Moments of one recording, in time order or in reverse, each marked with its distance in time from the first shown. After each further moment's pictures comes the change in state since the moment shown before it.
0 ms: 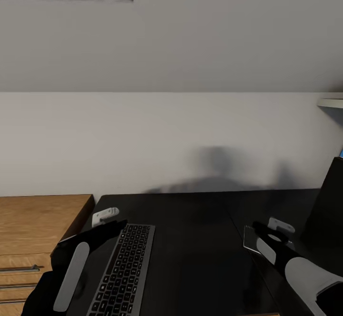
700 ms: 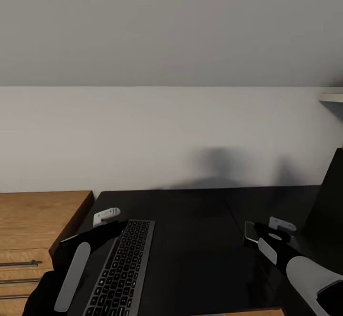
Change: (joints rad) left arm 0.000 -0.001 -0.011 0.001 0.000 0.002 0.001; right arm -0.008 -0.008 -0.004 0.011 0.073 0.045 -0.005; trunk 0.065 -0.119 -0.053
